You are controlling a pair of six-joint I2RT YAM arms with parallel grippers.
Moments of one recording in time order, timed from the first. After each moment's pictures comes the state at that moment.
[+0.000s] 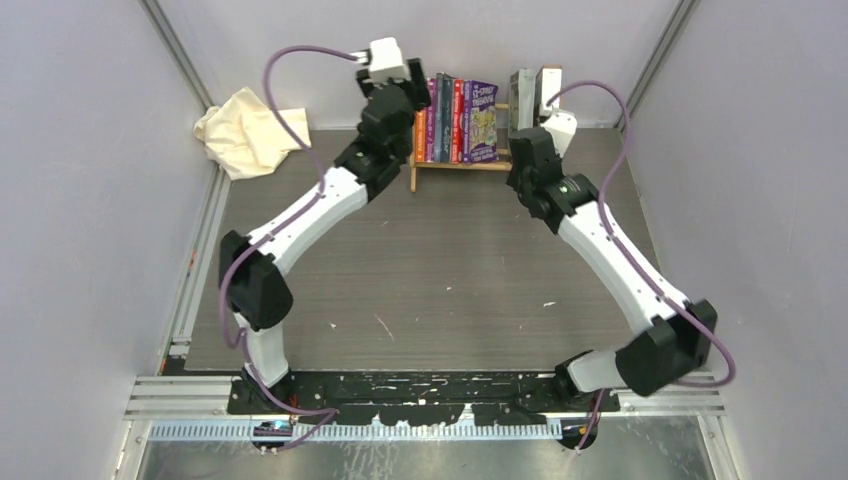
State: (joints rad) left arm -0.72 1.91 1.88 0.23 -0.70 -0.11; right arm 0.42 1.32 1.33 -0.61 0.59 0.50
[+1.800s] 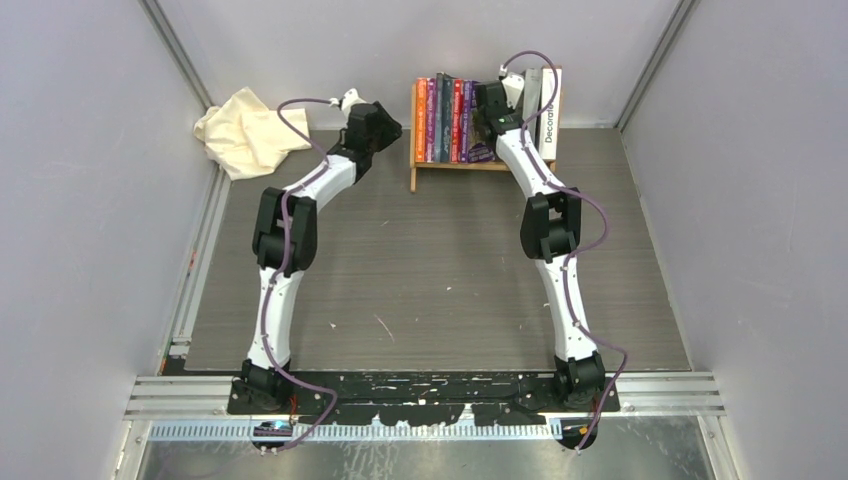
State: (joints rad) left arm -0.35 2.36 1.95 0.07 -0.16 -0.76; right arm 0.27 2.58 2.50 -0.51 0.47 0.45
